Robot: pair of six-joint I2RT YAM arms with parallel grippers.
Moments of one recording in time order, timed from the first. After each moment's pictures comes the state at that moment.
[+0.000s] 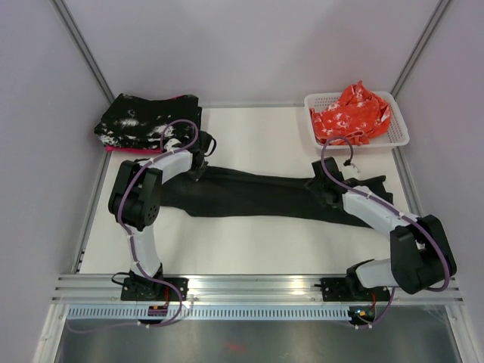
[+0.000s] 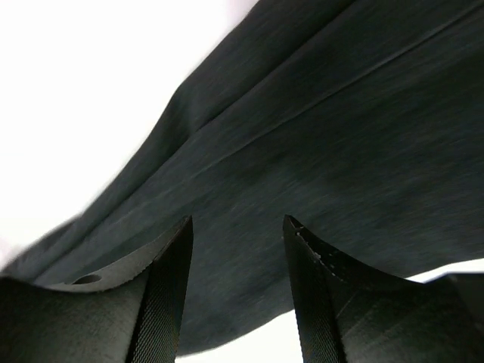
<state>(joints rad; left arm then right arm) -0.34 1.95 1.28 -0.54 -0.45 -1.27 0.37 1.38 0.77 -0.39 0.32 1.20</state>
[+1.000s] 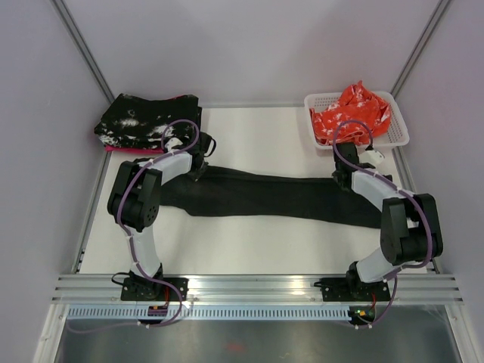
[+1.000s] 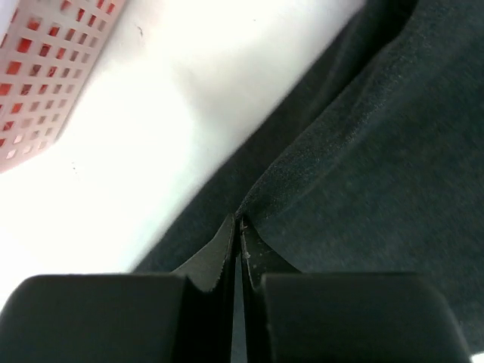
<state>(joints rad) -0.34 1.94 1.25 -0.48 -0.46 -1.21 0.11 1.55 0.88 -0.35 0.53 0.96</state>
